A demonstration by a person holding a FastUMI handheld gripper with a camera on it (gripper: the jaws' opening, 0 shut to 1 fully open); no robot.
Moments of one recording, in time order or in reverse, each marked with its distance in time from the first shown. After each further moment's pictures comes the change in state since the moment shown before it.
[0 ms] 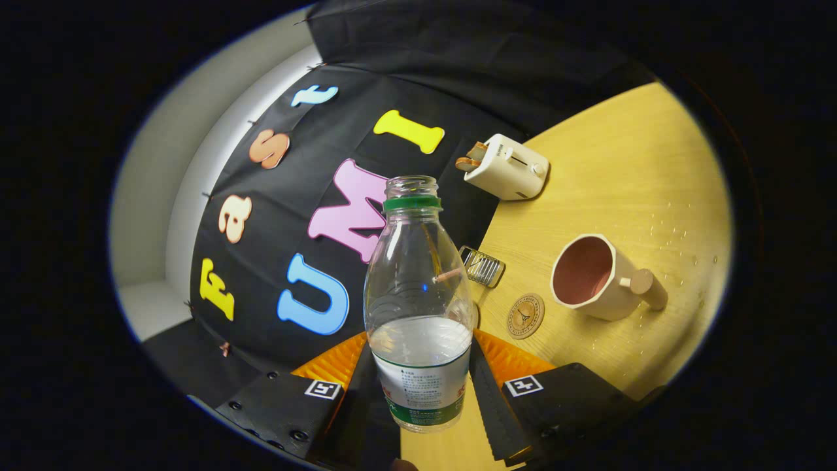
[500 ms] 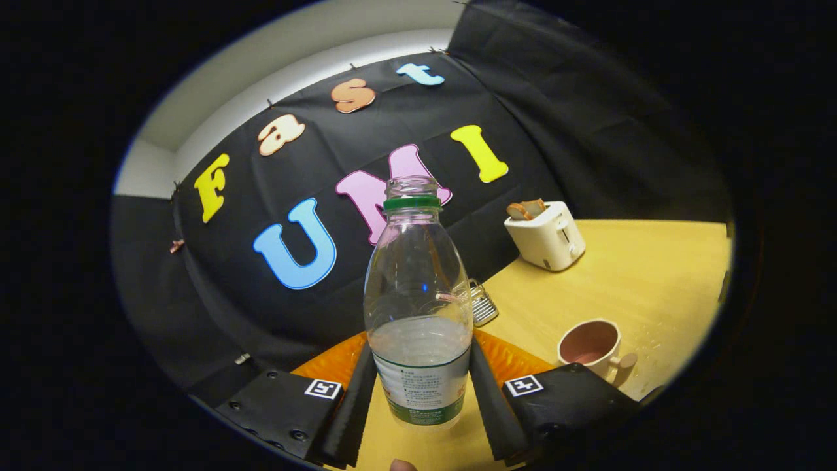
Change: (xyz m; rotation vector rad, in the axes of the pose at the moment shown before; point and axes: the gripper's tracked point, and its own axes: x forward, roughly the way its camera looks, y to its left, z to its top) arm 0.020 0.039 0.002 -0.558 -0.083 -0.042
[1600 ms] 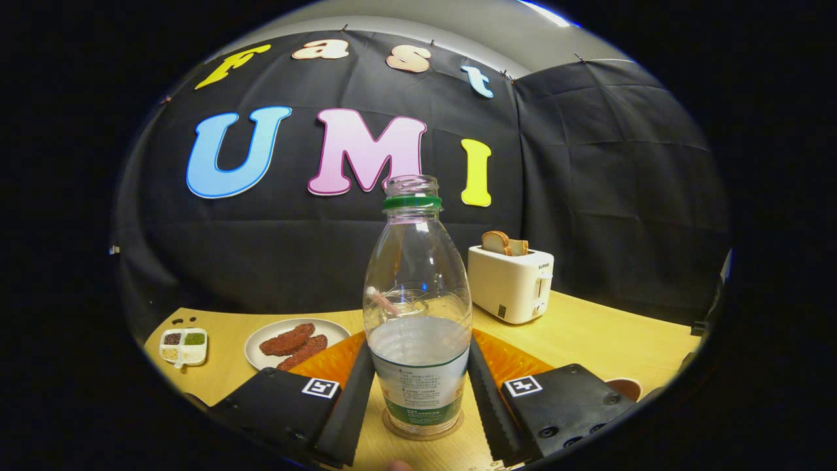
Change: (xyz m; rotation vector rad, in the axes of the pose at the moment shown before) arm 0.152 -0.062 -0.086 -0.453 -0.046 -0.340
